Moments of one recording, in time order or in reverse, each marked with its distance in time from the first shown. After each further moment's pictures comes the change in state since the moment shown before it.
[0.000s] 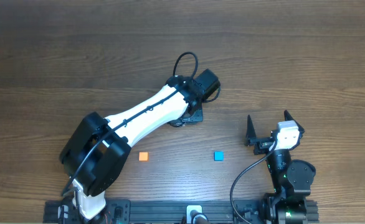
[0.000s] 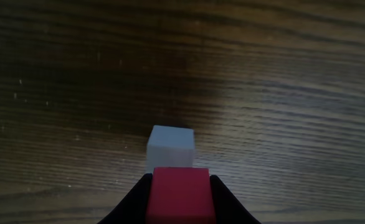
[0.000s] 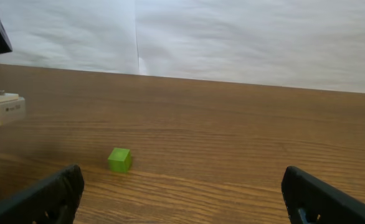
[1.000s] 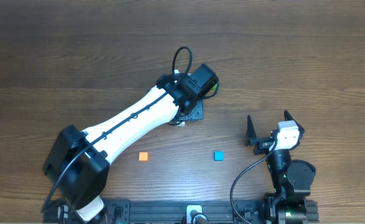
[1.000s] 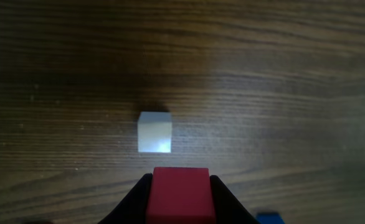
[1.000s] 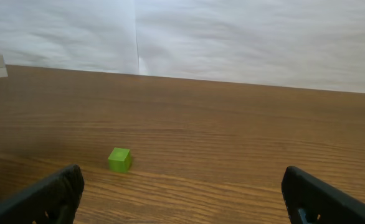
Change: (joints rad) left arm -0.002 -0.123 0.011 -0.019 0.026 0.048; right arm 0.000 0.000 0.000 0.000 0.000 0.000
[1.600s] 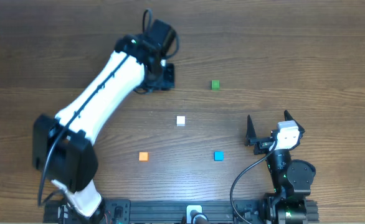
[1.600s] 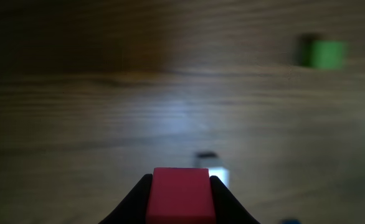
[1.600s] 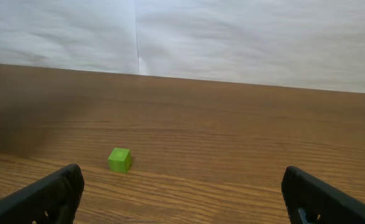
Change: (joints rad) left arm 0.275 0.024 0.187 -0.125 0.108 0.336; right arm 0.000 0.000 0.000 0.000 0.000 0.000
